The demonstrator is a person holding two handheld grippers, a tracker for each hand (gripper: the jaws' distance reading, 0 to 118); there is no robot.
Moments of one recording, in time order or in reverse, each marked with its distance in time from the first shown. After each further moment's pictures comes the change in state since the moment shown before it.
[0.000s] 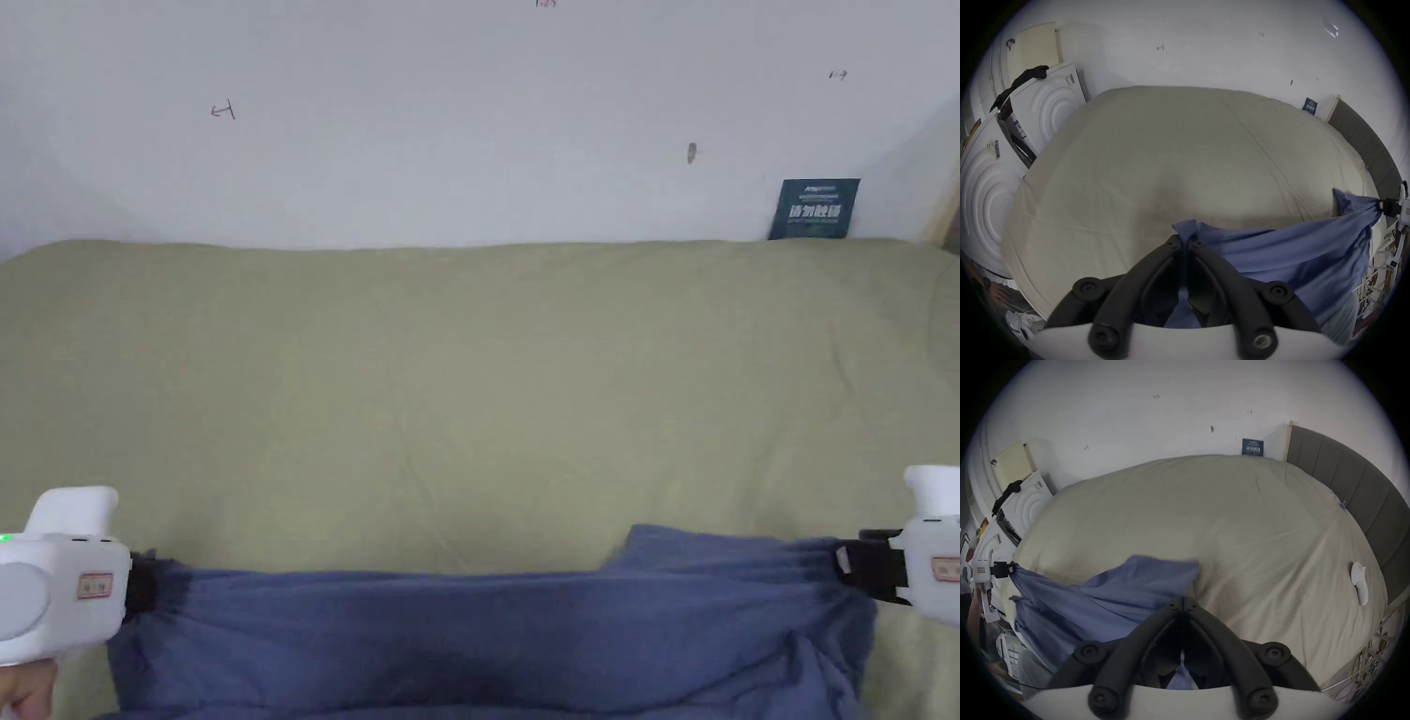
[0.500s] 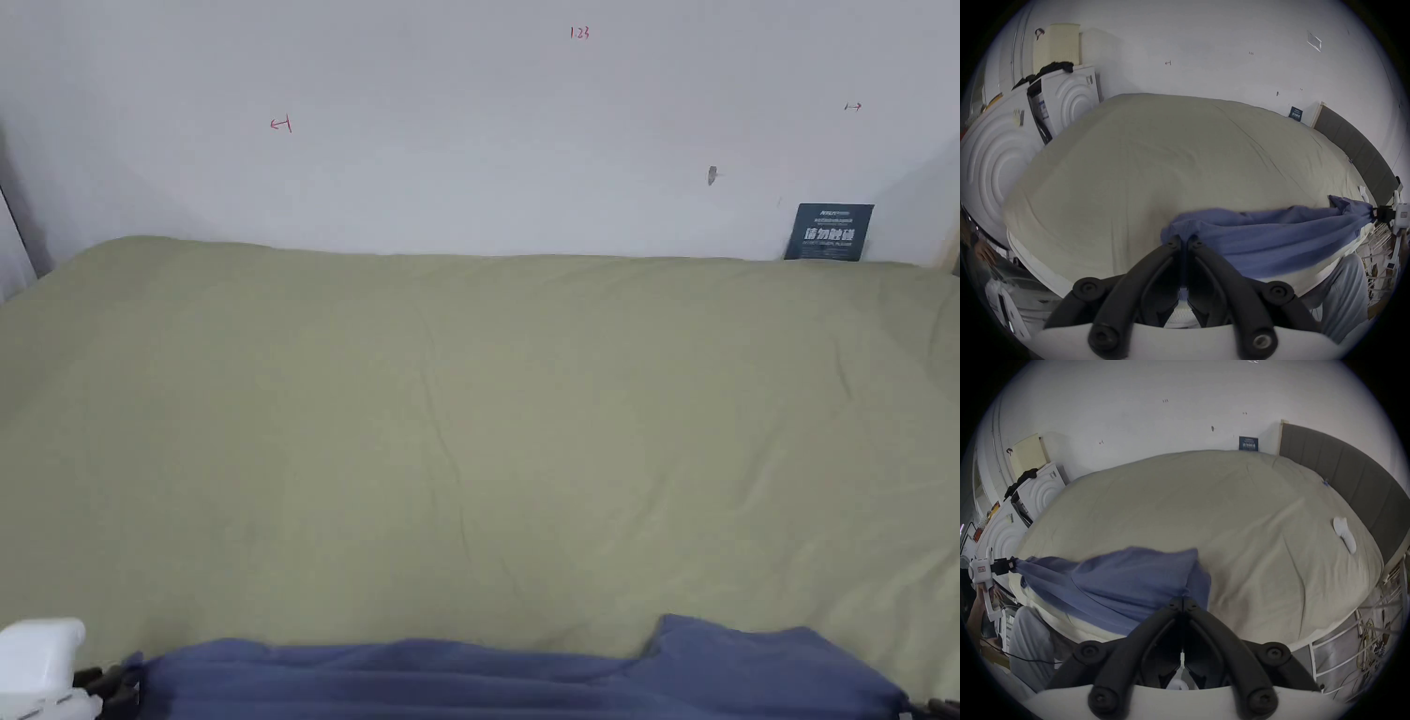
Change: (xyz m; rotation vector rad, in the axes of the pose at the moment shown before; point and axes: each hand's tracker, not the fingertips) left arm -0.022 -0.169 0.074 0.094 -0.033 0.040; right arm 0.001 -0.152 0.081 -0.012 0.012 0.003
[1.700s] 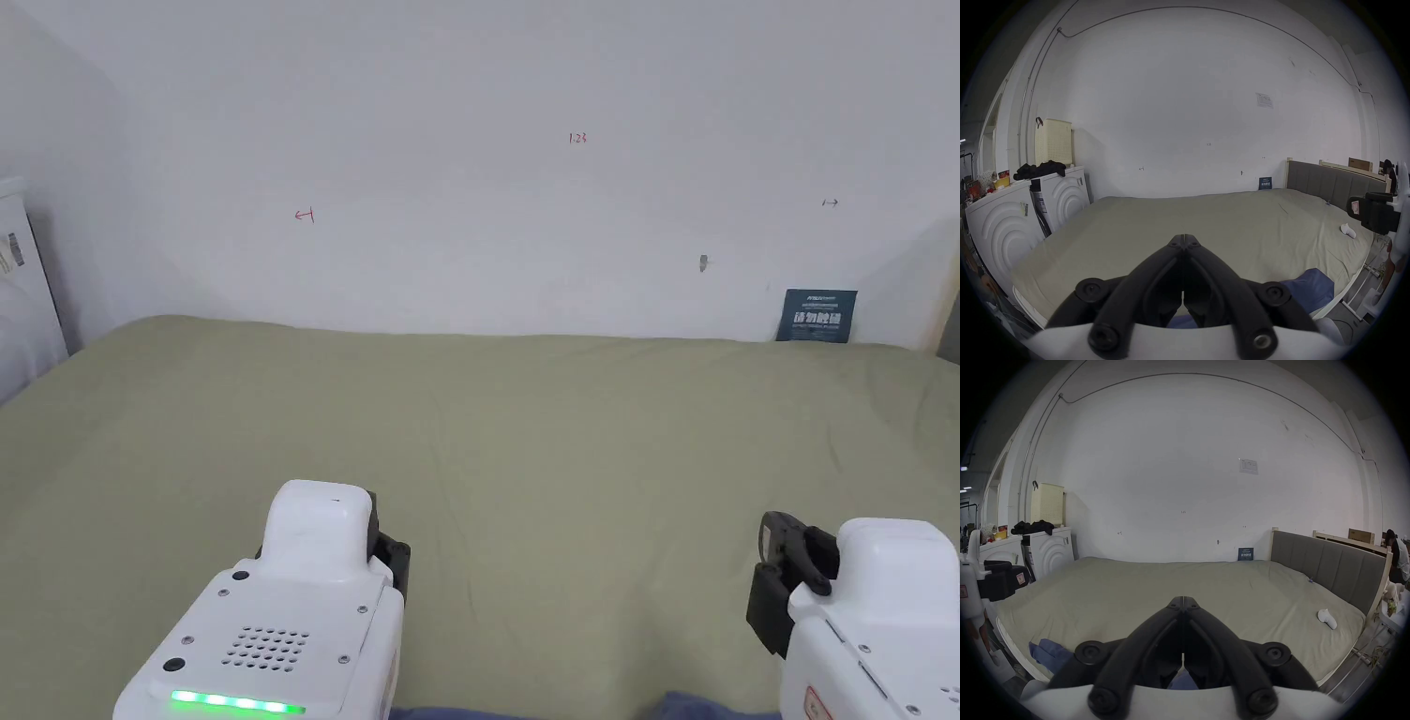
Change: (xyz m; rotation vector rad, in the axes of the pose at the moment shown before) left arm 0.184 0.071 0.121 0.617 -0.007 -0.140; right arm -0.175 0.060 0.092 0.704 -0.093 0.093
